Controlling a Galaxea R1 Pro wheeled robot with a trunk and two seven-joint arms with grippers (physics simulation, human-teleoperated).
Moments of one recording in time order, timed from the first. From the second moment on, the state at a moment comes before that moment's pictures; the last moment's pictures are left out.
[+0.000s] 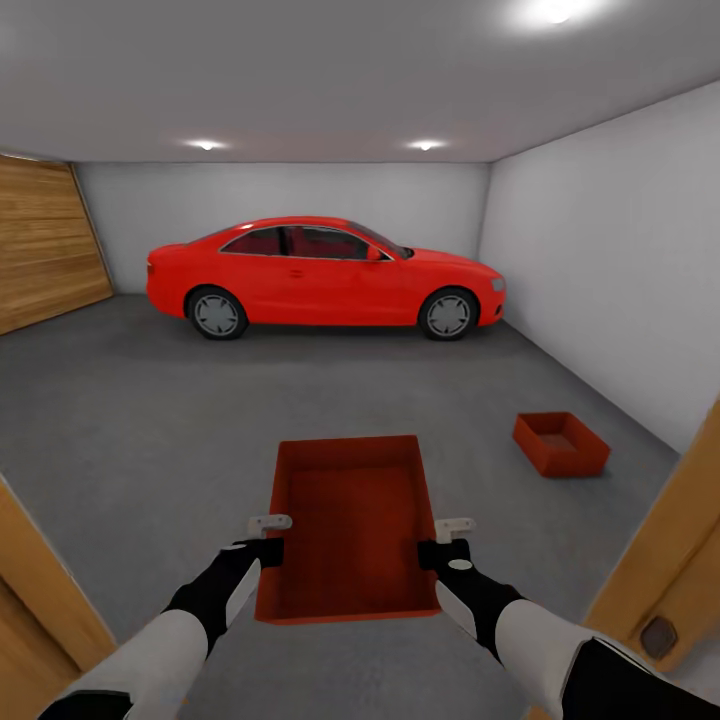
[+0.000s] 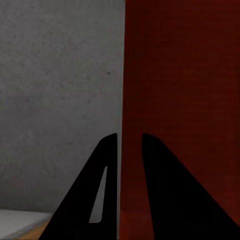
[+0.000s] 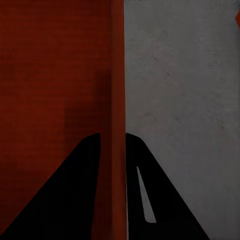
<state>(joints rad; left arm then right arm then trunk) -0.71 -0.07 -0.01 -0.41 0.07 0.27 0.12 -0.81 0.08 0.88 -0.17 -0.77 -0.07 -0.26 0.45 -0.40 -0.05</state>
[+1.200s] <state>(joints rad) -0.71 -0.07 -0.01 -0.41 0.07 0.27 0.12 -0.81 0.08 0.88 -0.17 -0.77 -0.07 -0.26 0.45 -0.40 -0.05</state>
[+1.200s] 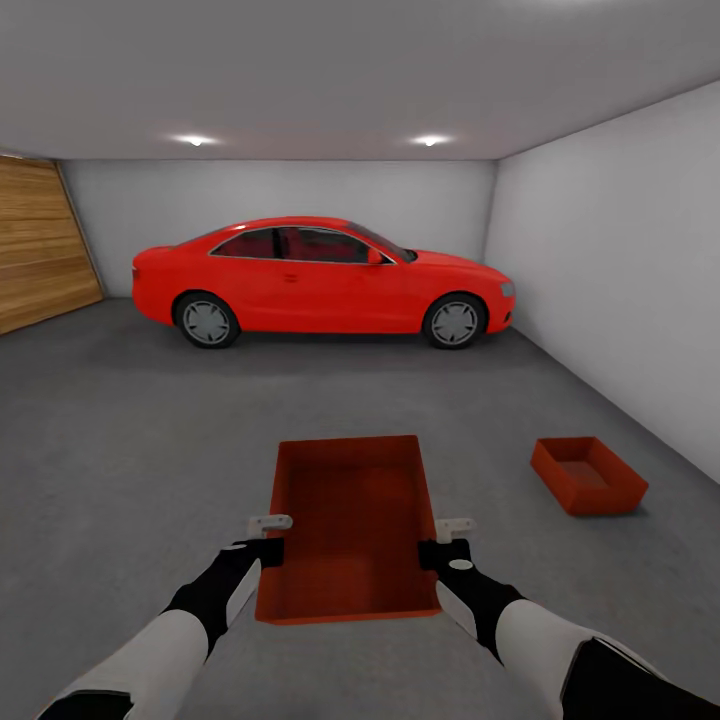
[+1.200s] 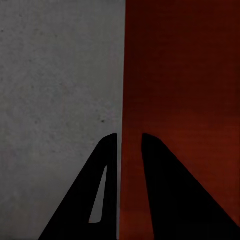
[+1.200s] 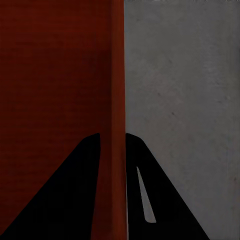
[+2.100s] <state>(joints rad) -0.71 -0.07 -0.01 -0.41 0.07 0.27 0.12 -0.81 0.08 0.88 -0.17 -0.78 -0.07 -0.26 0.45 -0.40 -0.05</state>
